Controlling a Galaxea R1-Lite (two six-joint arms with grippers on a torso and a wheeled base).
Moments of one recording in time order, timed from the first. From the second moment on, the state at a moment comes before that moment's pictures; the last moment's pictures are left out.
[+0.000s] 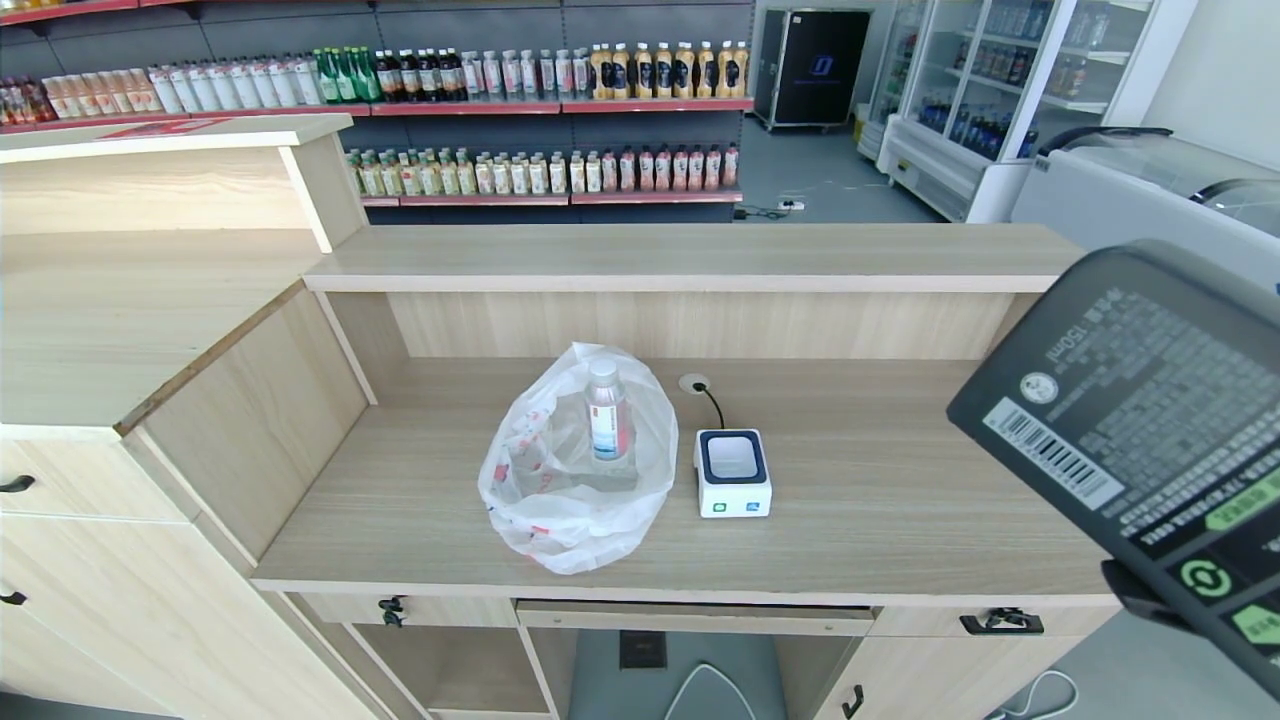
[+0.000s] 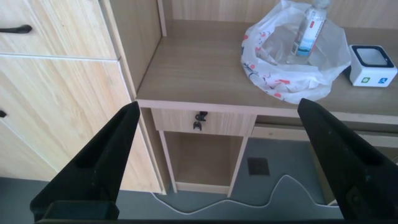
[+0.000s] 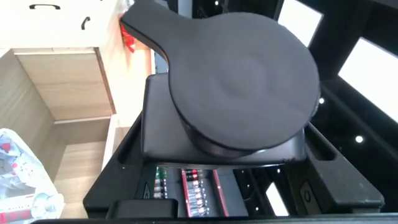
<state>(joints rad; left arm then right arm) 0.00 0.00 0.00 0.00 0.04 -0.01 0.54 1.12 -0.51 -0.99 1.00 -1.51</state>
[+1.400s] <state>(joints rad) 0.00 0.00 0.00 0.00 0.04 -0.01 0.43 1.18 -0.69 -0.64 -0.64 -0.33</state>
